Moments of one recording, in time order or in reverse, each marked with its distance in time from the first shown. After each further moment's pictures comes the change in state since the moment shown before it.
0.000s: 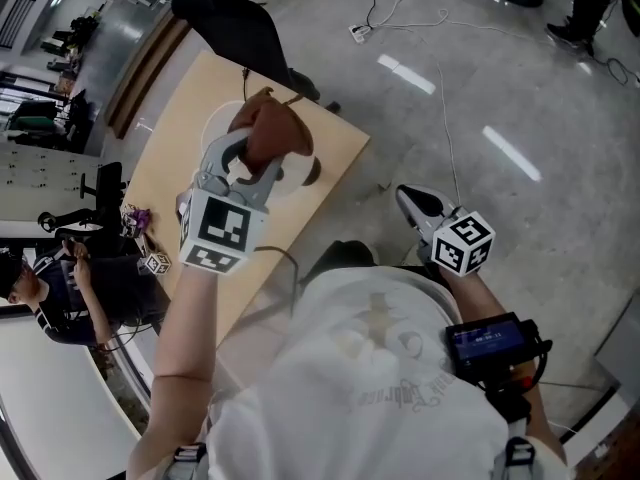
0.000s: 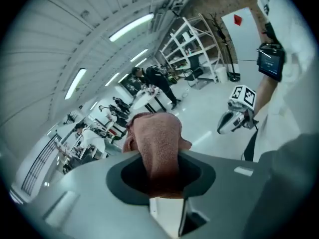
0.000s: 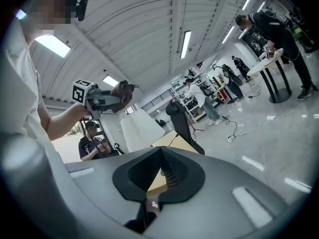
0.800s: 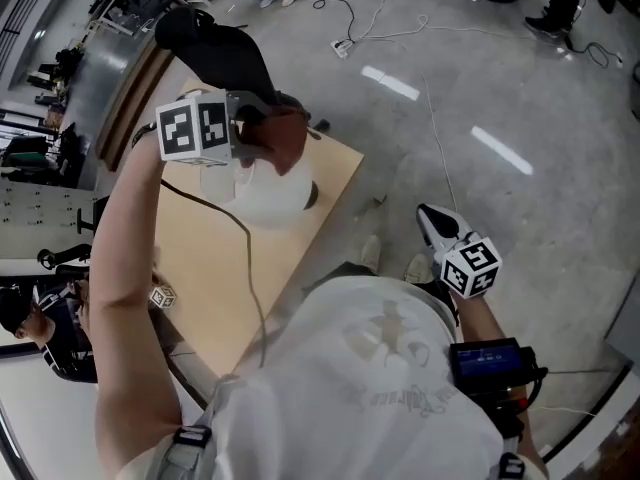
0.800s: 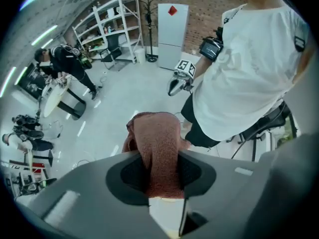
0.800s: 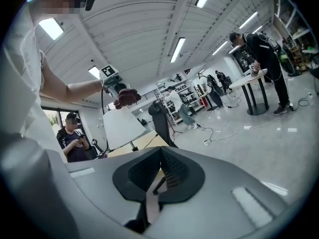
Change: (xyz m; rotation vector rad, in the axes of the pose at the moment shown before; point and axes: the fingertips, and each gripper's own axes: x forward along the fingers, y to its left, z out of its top) left arm 0.079 0.016 -0.012 0.550 0.186 -0.895; right arm -0.038 -0.045 0.000 -0.055 -0.008 -0.245
